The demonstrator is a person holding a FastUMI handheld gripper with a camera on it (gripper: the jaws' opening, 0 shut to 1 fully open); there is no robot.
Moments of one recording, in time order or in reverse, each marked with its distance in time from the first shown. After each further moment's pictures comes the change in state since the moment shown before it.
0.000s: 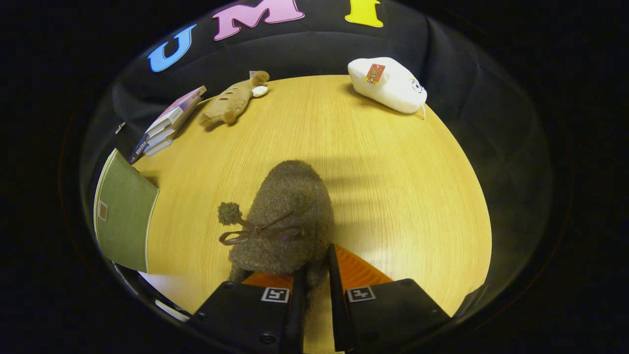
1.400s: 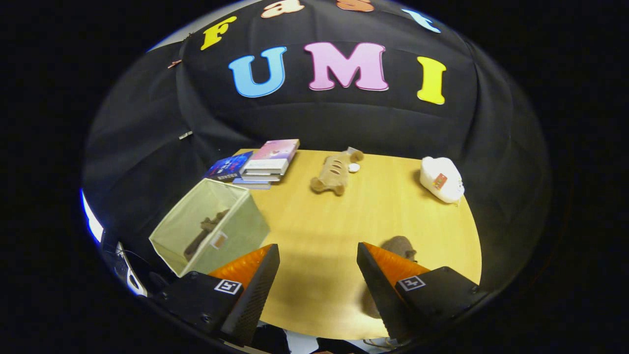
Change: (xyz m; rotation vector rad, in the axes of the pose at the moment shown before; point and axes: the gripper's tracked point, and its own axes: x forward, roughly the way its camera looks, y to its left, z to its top) arm -0.172 0.166 0.067 -0.167 -0.313 0.164
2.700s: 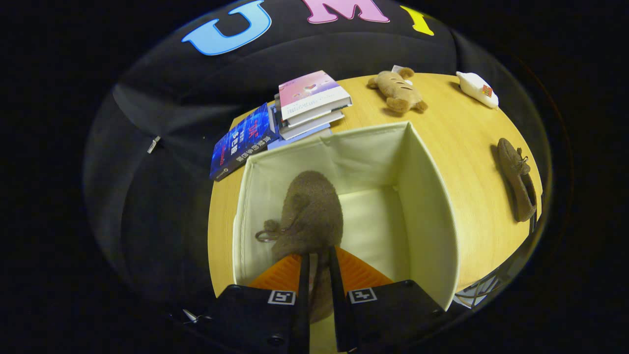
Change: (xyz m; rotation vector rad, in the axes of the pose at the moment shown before) arm 0.147 0.352 -0.048 0.399 0.389 -0.029
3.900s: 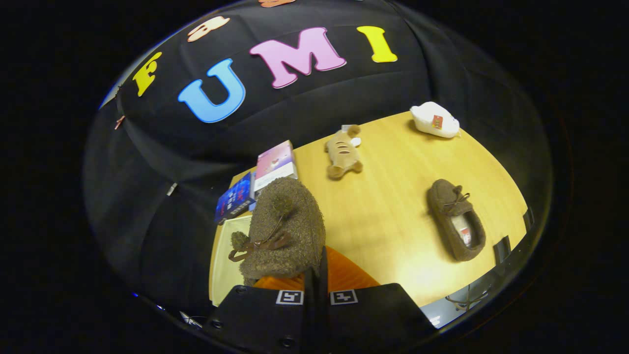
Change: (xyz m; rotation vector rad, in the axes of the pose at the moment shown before) arm -0.165 -0.135 0.082 0.044 -0.346 0.085
